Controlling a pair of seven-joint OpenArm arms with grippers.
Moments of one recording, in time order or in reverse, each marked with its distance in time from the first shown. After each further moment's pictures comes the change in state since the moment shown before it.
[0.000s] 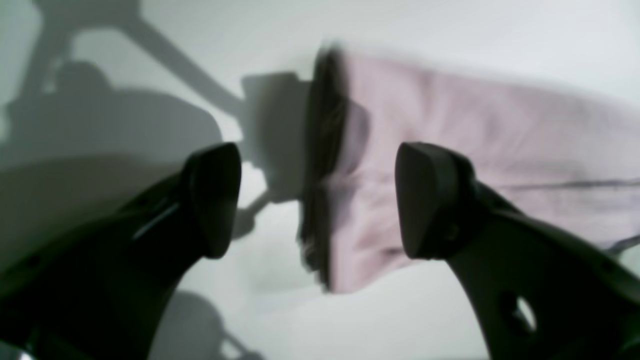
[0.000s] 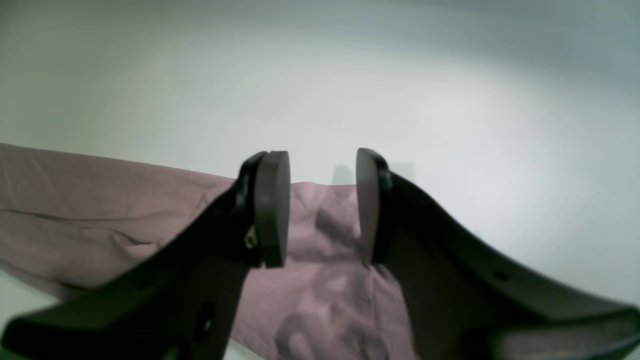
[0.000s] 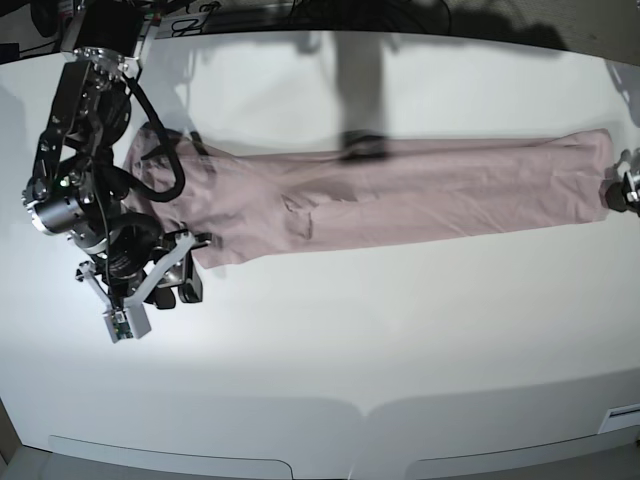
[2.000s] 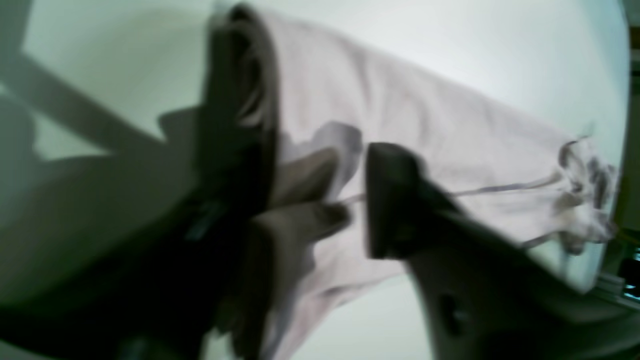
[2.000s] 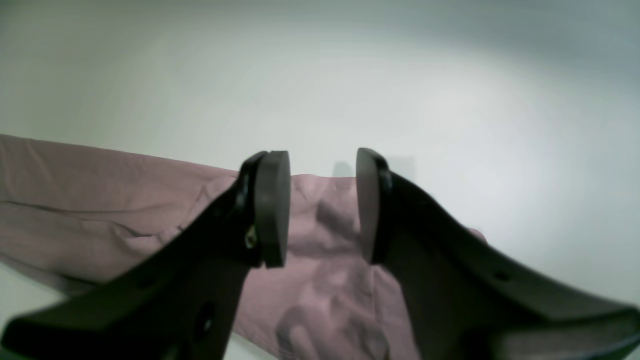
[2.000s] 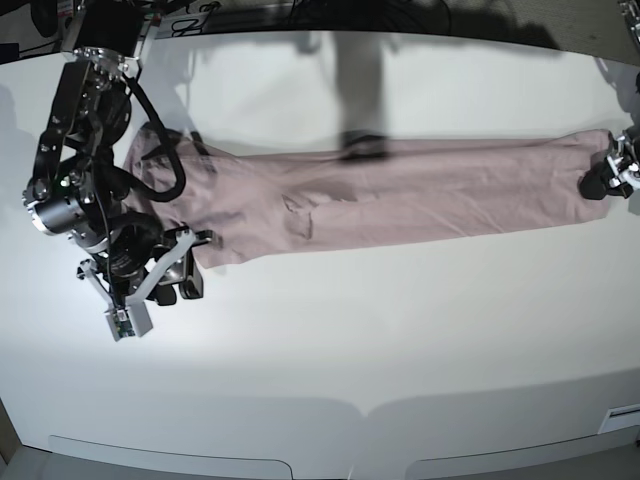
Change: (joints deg) left arm -0.2 3.5 -0.3 -10.1 -11.0 -8.3 -3.2; right arm 0.0 0.0 0.0 0.0 0.2 0.4 -1.3
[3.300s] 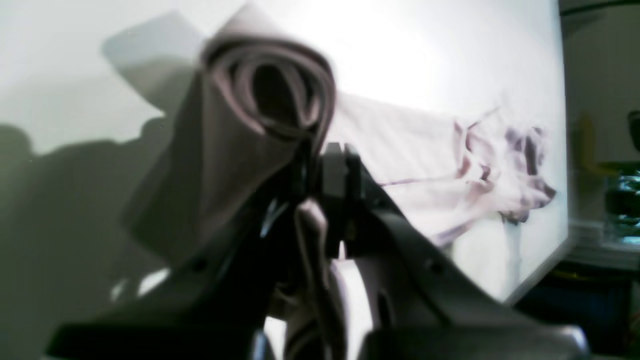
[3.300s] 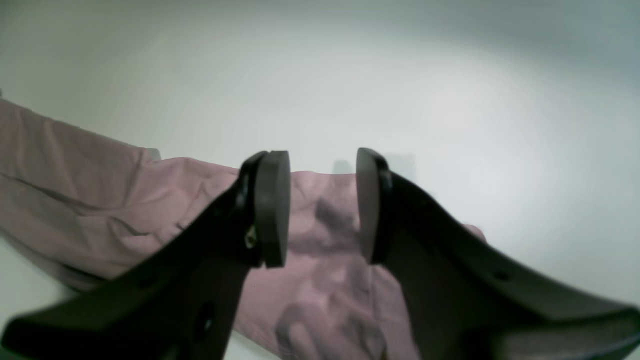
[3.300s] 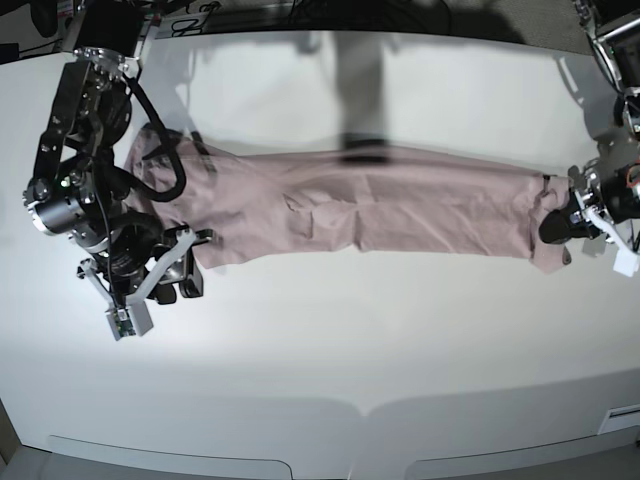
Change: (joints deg) left arm -3.1 10.4 0.2 22.4 0.5 4.5 7.7; right arm 0.0 0.0 0.0 0.0 -0.2 0.0 -0.5
